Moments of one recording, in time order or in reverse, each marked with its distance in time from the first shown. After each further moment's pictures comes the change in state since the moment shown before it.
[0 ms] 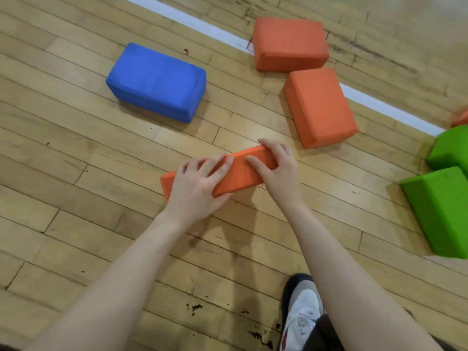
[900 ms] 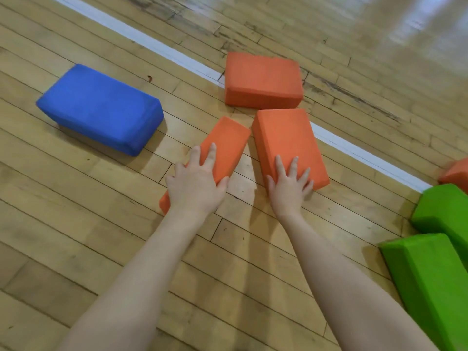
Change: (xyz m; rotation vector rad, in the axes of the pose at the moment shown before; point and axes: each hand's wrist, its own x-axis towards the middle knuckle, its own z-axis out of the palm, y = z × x) left_hand 0.167 0.075 0.071 0.016 -0.205 -0.641; right_hand 0.156 0.154 -0.054 -0.799 -0.042 0.175
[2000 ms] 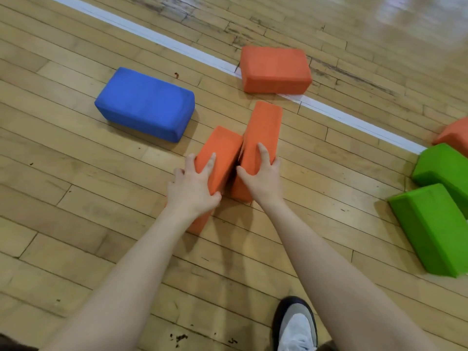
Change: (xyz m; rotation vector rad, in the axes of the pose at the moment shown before) left_hand -0.064 -0.119 -0.032 -0.013 -0.176 0.140; right_hand -0.133 -0.116 -0.031 0.644 -0.098 0.068
